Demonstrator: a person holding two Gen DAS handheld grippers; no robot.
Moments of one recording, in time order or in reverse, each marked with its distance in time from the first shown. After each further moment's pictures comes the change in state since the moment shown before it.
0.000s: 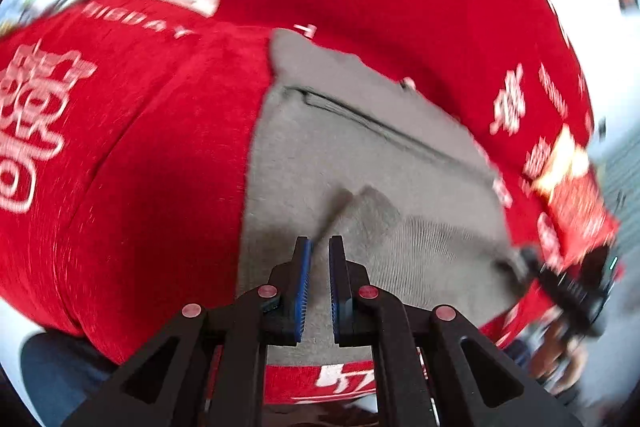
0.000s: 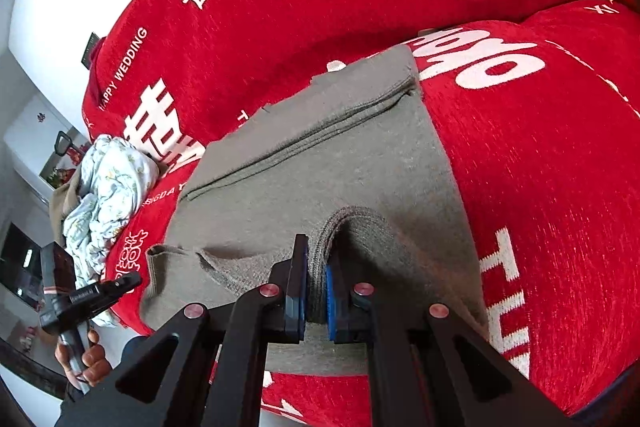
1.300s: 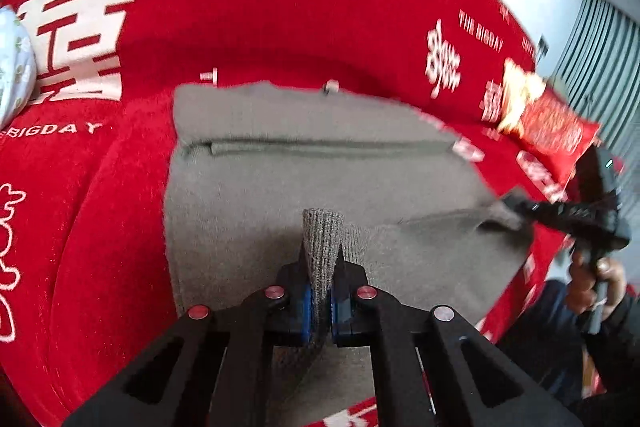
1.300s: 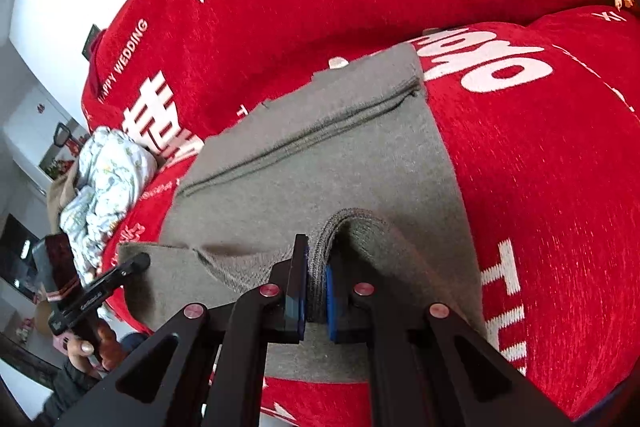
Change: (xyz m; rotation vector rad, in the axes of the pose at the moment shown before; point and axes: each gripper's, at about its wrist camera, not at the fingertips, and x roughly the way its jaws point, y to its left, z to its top) left arm 0.012 -0.042 -0.011 0.327 -0.131 -0.116; right arm 0.006 0.000 0.007 -0.012 0.010 0.008
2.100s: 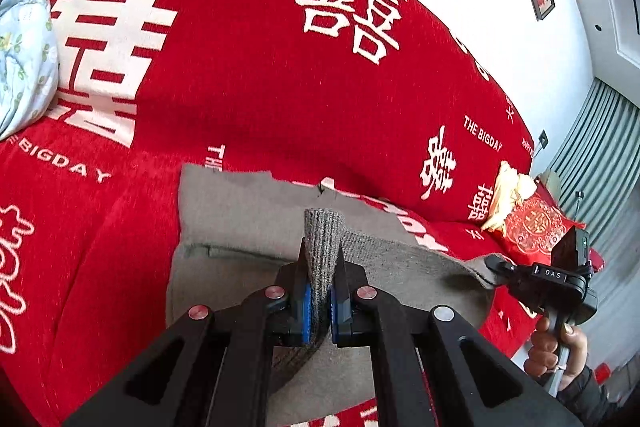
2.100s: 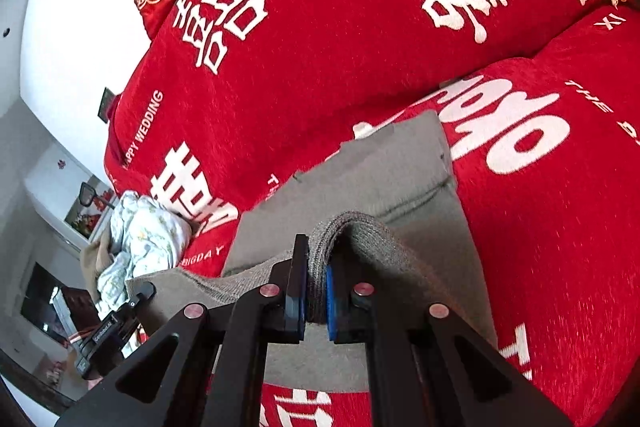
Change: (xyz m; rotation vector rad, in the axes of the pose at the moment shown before) left arm -0.035 0.004 0.076 -0.185 -0.213 -0.022; right arm -0.023 0.017 0.071 0.117 -0.129 0.092
